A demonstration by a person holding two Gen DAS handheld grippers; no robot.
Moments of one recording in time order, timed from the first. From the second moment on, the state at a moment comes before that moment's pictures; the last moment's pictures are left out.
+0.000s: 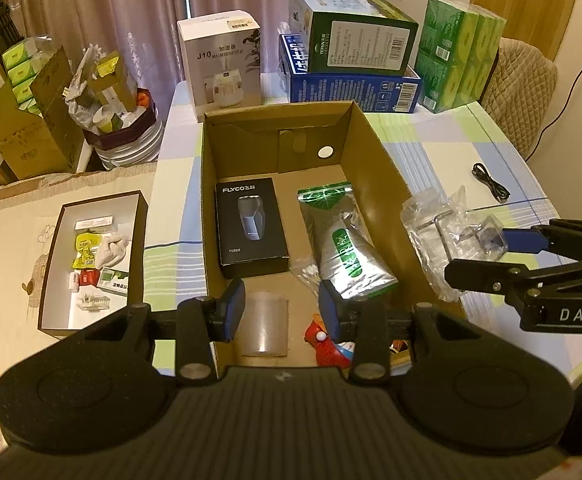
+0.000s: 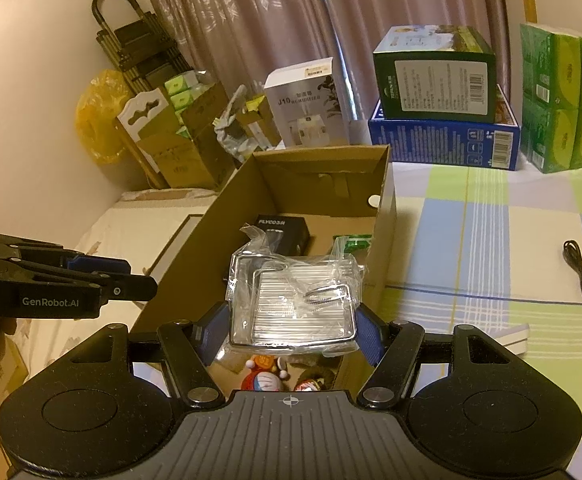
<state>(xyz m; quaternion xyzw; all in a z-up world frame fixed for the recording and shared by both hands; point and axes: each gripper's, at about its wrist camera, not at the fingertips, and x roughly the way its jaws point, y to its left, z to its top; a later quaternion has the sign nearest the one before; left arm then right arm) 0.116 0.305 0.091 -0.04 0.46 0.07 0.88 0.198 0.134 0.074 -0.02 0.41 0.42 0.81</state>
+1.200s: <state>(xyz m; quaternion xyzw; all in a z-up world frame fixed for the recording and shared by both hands) 0.104 0.291 0.086 -0.02 0.45 0.09 0.89 0.210 0.115 0.072 0.04 0.43 0.41 0.80</state>
